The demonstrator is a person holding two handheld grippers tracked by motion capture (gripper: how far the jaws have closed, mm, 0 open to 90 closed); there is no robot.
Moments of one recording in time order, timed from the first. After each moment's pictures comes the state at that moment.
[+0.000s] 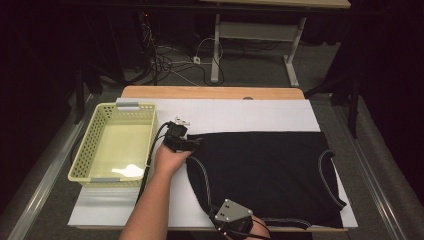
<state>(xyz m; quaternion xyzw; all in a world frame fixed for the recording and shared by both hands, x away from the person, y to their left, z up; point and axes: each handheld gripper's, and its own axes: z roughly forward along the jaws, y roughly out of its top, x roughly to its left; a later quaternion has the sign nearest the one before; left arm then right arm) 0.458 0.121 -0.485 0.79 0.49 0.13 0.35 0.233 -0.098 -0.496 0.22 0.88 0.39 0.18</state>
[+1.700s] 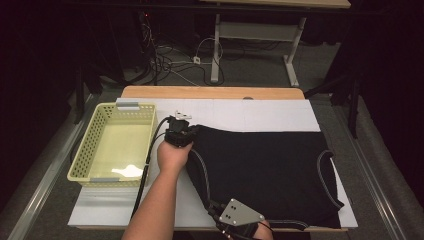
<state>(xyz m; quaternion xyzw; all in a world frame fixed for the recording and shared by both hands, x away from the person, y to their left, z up) 0.437 0.115 -0.434 0.76 0.49 0.16 0.40 0.217 -0.099 -0.453 0.20 0.84 0.45 0.21</state>
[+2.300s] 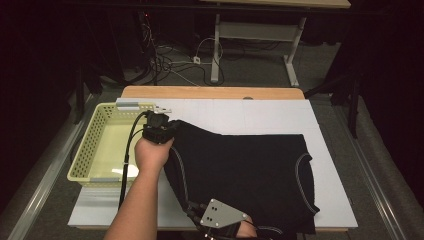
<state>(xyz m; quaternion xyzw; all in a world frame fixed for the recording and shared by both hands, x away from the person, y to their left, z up) 0.416 0.153 -0.397 0.75 0.51 0.19 0.37 0.215 -0.062 -0.436 0.14 0.84 0.50 0.19</state>
